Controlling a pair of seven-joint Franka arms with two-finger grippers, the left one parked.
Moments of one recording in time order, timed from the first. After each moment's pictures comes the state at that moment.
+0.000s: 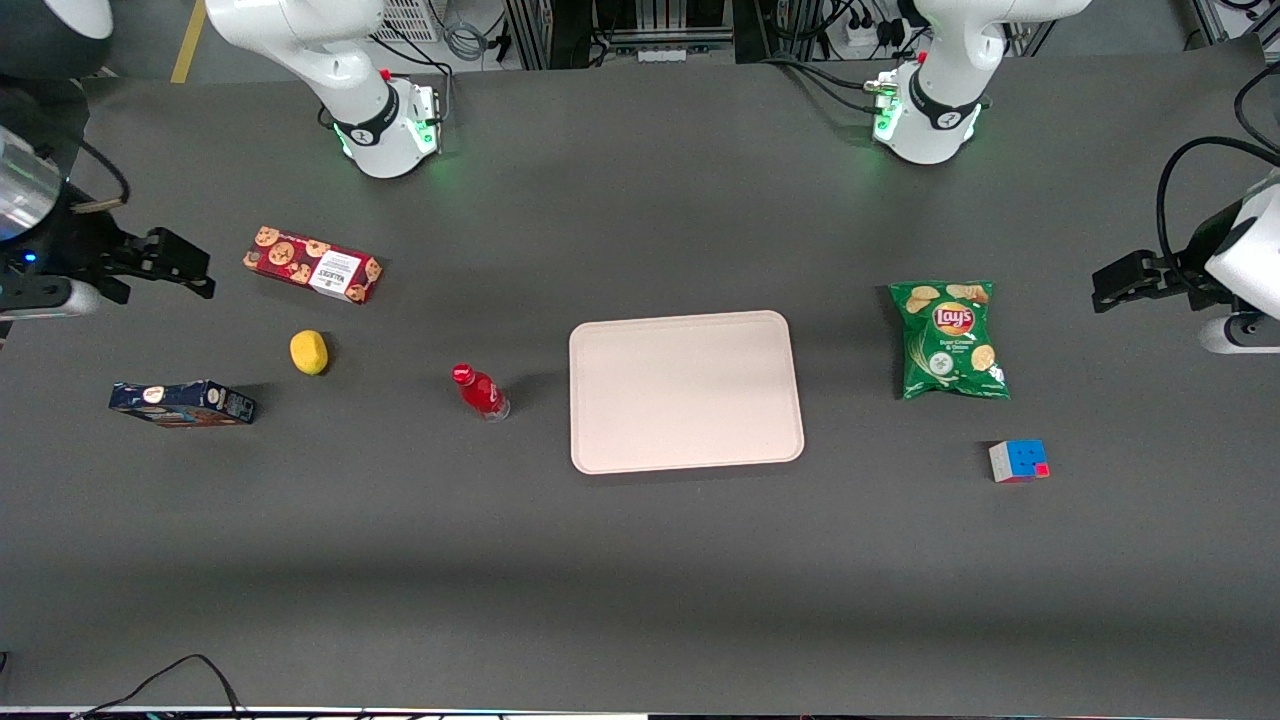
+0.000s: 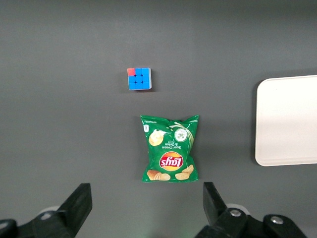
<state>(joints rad) 0.08 -0.06 -0.02 -1.67 -0.03 1.62 0.02</state>
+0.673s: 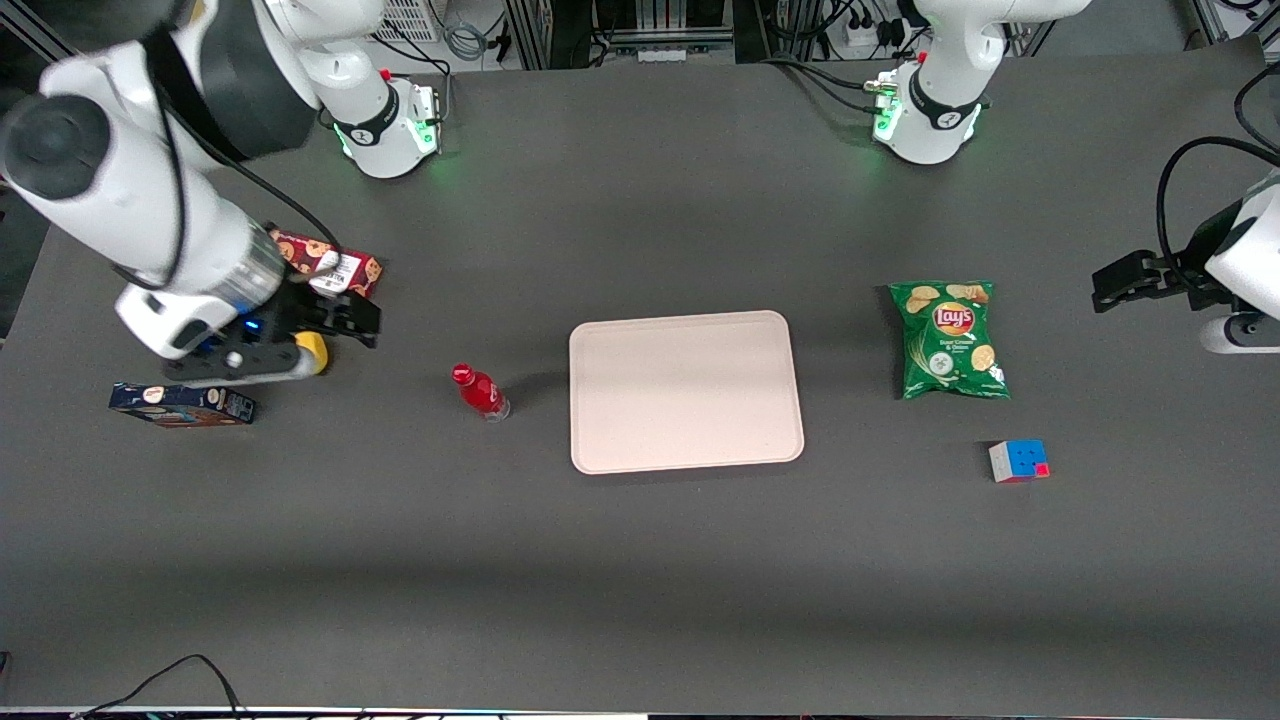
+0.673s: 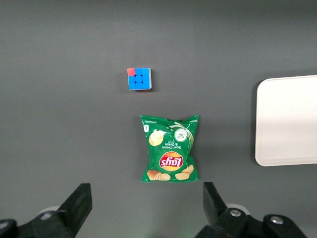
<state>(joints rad) 0.10 0.14 0.22 -1.64 -0.04 1.77 0.27</state>
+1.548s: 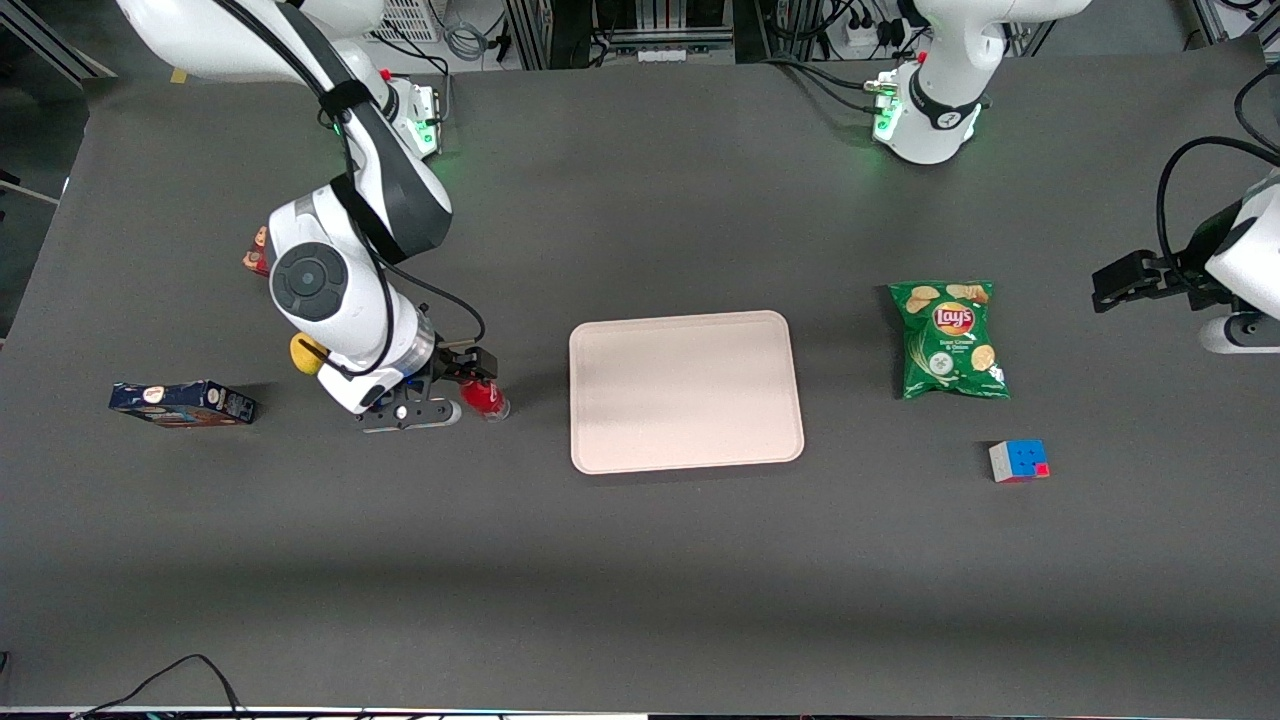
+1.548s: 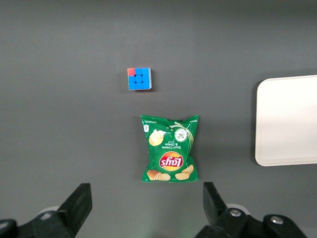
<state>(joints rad) 0.15 0.31 0.26 -1.87 -0.04 2.14 0.37</state>
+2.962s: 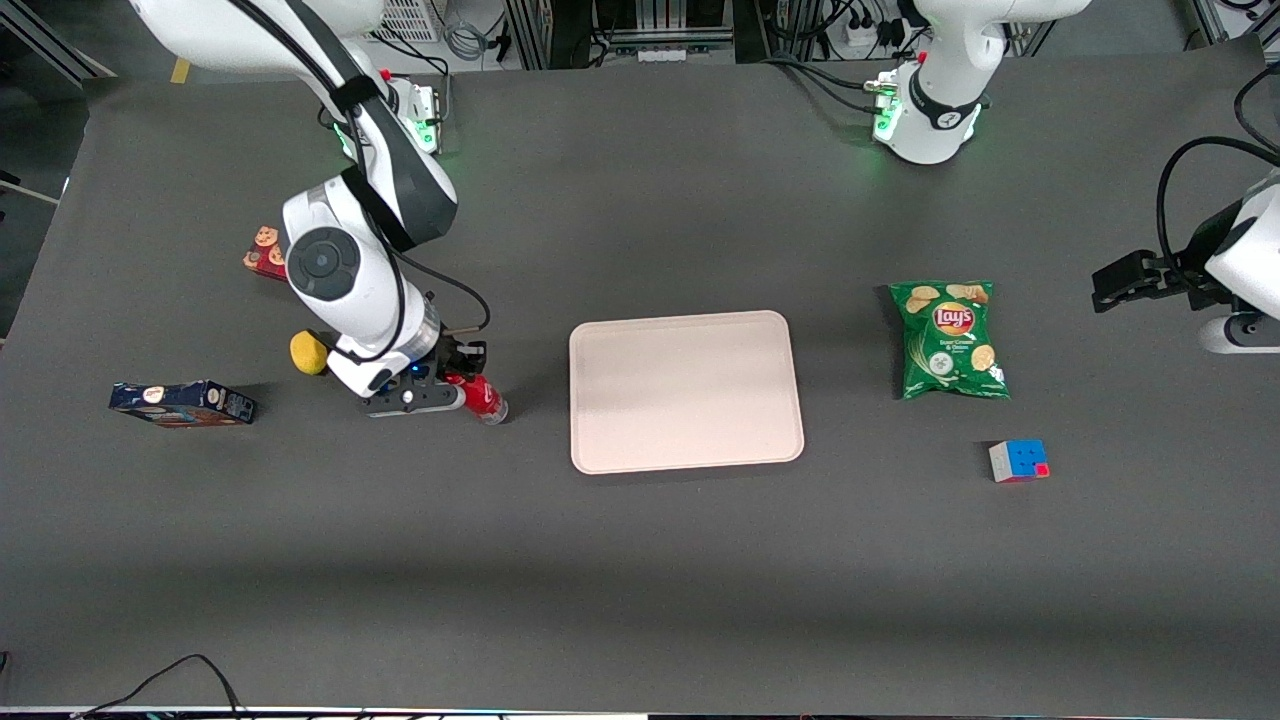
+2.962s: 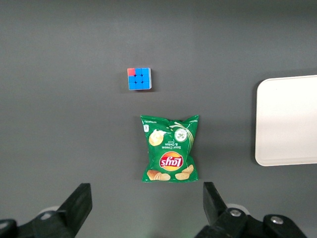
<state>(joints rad) 0.15 0.25 0.27 -1.97 -0.05 2.21 0.38</state>
